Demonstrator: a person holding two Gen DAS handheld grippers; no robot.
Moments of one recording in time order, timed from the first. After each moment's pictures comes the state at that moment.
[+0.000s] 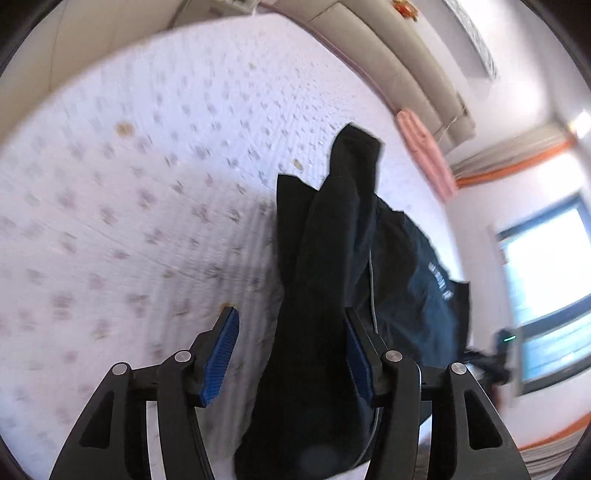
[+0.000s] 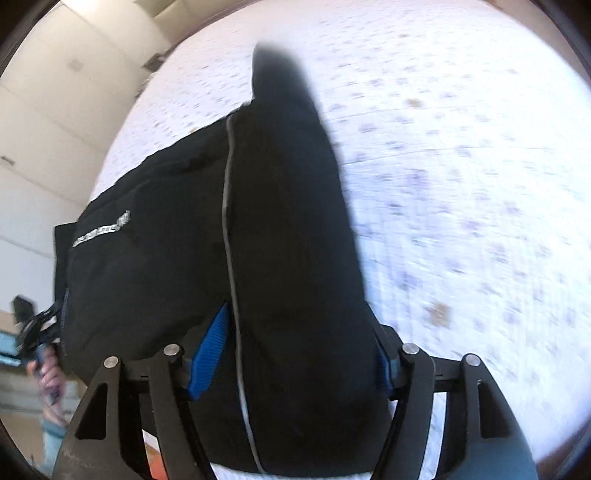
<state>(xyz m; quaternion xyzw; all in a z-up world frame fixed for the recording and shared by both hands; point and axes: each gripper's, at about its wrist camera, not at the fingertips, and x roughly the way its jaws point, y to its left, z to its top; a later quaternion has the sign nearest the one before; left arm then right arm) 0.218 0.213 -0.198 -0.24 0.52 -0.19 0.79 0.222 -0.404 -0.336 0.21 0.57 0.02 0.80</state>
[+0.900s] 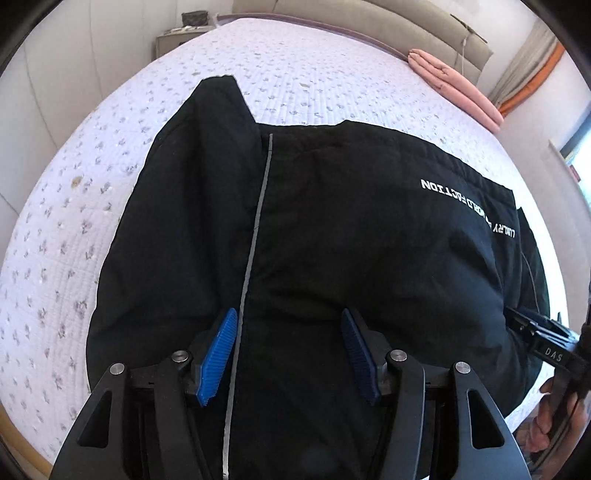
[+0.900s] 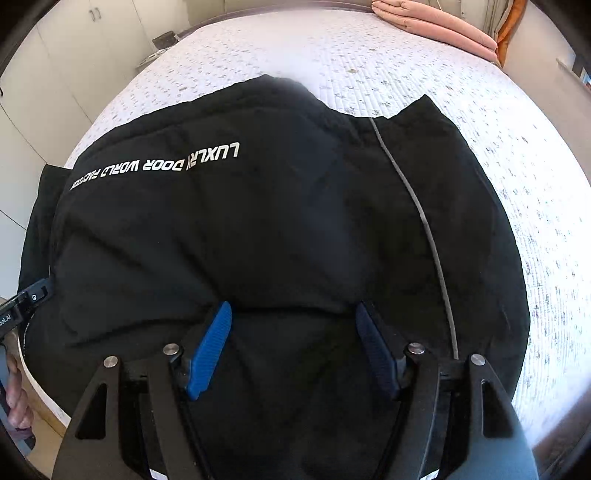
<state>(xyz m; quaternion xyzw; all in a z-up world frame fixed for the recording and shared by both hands) 0.218 0.075 -0.205 -0.06 0.54 -0.12 0.83 0.219 -0.212 -0.355 0.08 0.55 -0.02 0.83</state>
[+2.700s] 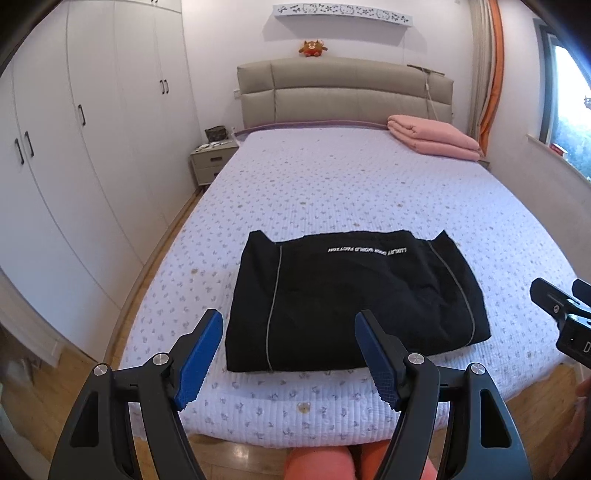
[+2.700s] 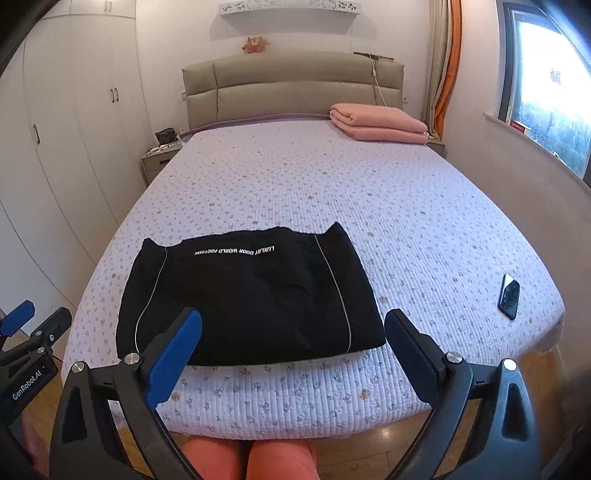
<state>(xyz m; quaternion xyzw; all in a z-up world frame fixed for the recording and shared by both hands) -0.019 0.057 0.044 0.05 0.38 -0.05 0.92 -0.001 -0.168 -0.085 0.07 0.38 -0.10 0.92</state>
